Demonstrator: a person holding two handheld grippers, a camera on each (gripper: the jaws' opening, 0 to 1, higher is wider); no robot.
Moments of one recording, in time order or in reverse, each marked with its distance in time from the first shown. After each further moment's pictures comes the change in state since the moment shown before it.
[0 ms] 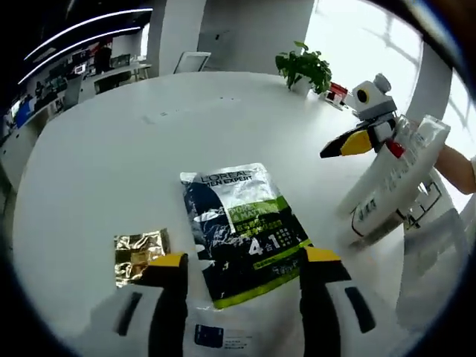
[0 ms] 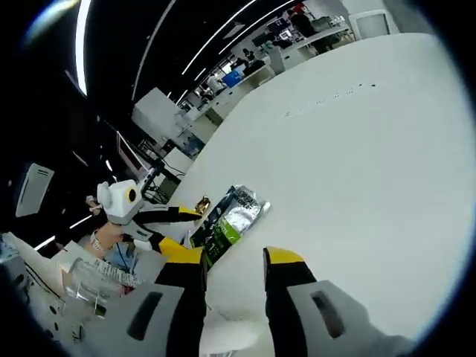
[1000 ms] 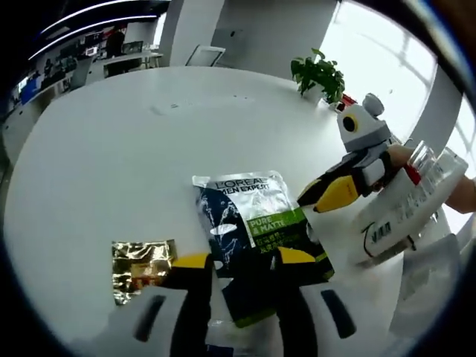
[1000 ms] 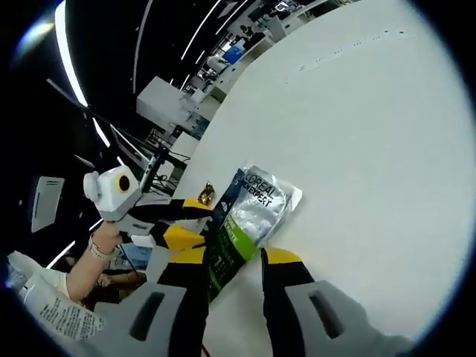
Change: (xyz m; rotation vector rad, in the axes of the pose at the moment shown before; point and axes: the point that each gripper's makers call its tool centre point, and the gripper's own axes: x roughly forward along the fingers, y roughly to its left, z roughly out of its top) left arm 0.014 0.001 0.009 -0.090 -0.005 0.012; right arm 0.067 0.006 -0.013 0.088 0.112 0.084
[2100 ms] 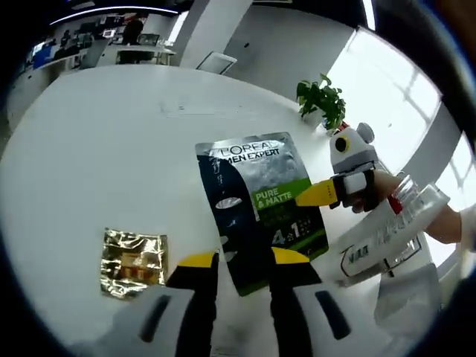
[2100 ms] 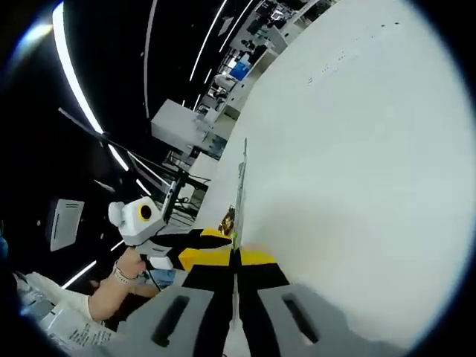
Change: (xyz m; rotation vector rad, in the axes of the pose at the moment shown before) left arm -0.016 -0.002 0.016 -0.159 -0.093 -0.084; right arm -0.013 0.024 0.034 0.062 -0.119 0.119
